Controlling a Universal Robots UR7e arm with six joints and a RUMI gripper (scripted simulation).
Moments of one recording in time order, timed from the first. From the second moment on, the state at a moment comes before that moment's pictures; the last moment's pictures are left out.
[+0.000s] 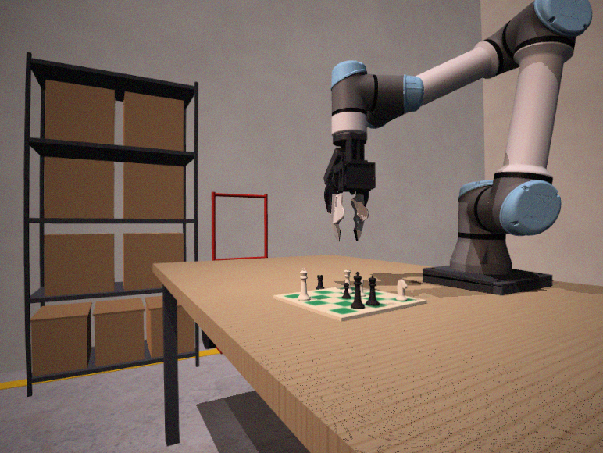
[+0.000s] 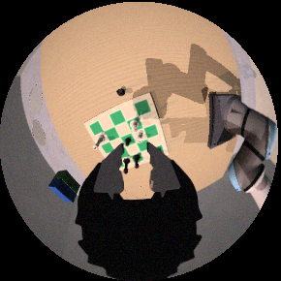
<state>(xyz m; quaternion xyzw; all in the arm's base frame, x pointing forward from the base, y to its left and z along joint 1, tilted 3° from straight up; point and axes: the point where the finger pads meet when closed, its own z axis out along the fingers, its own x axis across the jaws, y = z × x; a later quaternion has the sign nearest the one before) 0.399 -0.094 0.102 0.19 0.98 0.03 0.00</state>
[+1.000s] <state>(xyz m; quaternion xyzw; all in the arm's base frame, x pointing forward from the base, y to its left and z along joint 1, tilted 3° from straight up) 0.399 -0.093 0.092 0.19 0.98 0.03 0.00</state>
